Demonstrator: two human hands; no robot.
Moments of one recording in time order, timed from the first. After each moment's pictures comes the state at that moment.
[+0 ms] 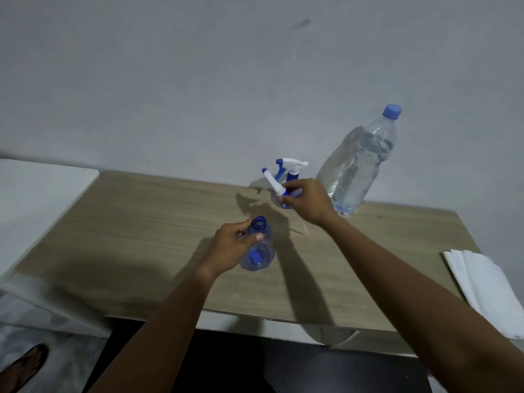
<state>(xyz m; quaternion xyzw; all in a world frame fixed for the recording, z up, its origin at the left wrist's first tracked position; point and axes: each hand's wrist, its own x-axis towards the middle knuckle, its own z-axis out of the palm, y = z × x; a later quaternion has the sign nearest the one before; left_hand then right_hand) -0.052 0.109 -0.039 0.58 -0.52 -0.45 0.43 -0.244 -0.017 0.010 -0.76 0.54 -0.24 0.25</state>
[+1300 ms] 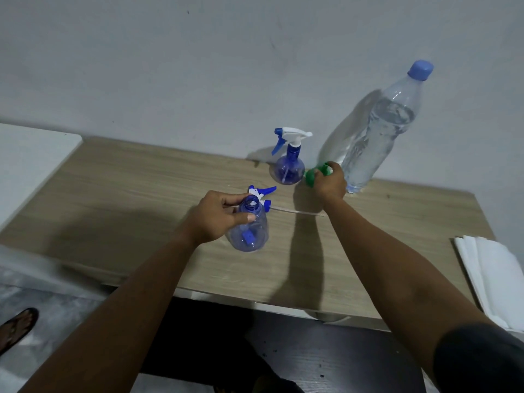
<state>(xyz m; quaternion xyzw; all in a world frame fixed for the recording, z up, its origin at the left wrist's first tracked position) -0.039 0.087 -0.031 0.60 -0.52 -0.47 0.38 -0.273 -0.074 -0.070 -0.48 0.73 -0.35 0.34</state>
